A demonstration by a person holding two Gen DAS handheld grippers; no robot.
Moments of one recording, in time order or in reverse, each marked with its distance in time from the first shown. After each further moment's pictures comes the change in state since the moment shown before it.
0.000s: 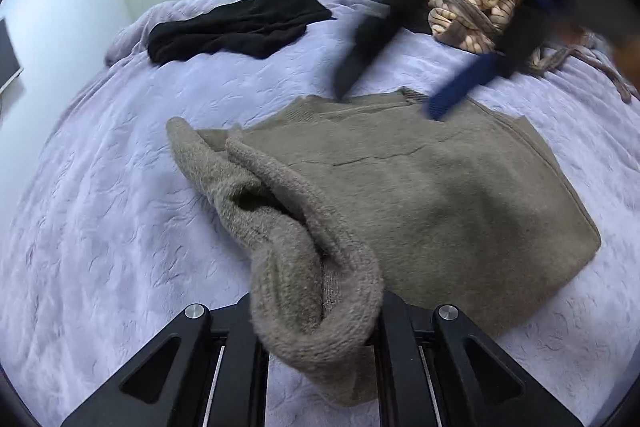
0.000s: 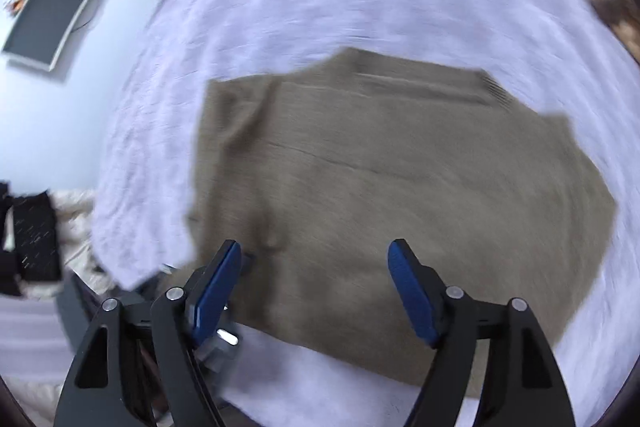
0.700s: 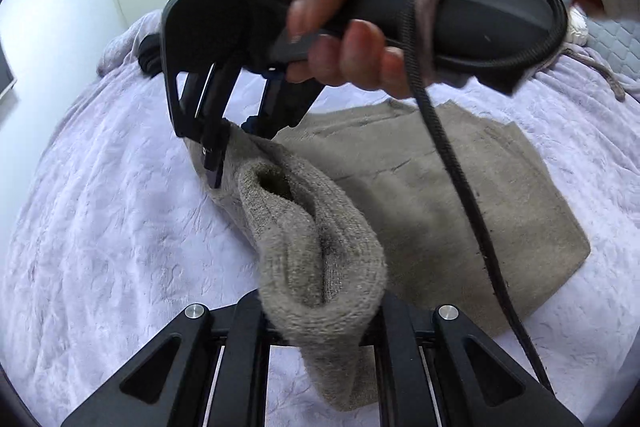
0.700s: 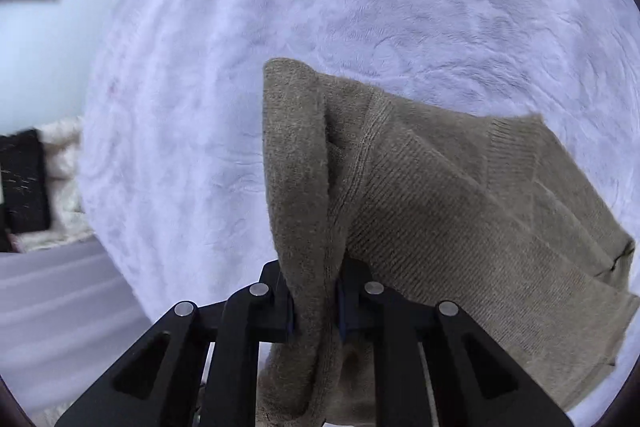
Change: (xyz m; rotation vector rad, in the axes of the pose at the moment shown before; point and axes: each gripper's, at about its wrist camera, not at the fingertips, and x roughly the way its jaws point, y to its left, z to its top) left arm -0.011 -0.008 0.017 0.034 -0.013 -0.019; right arm 0.098 0.038 0.086 -0.111 0.203 0.025
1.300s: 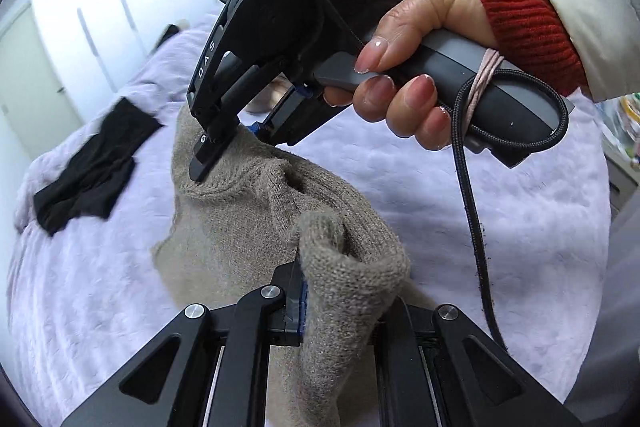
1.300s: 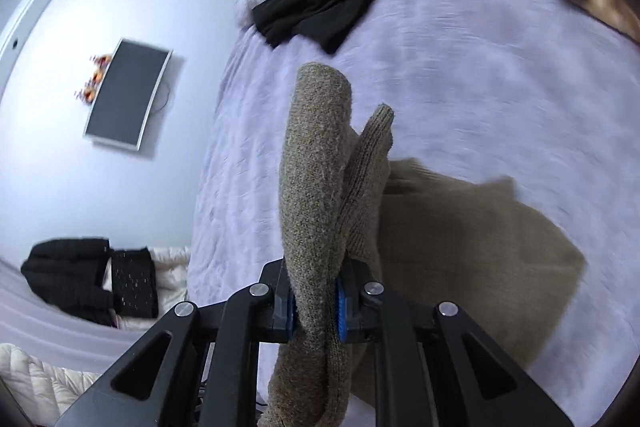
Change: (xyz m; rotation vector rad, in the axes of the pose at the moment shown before) left arm -0.015 -0.183 0.063 0.418 -0.095 -0.255; right arm -0.181 -0.219 -0.195 0.264 -0.522 0.302
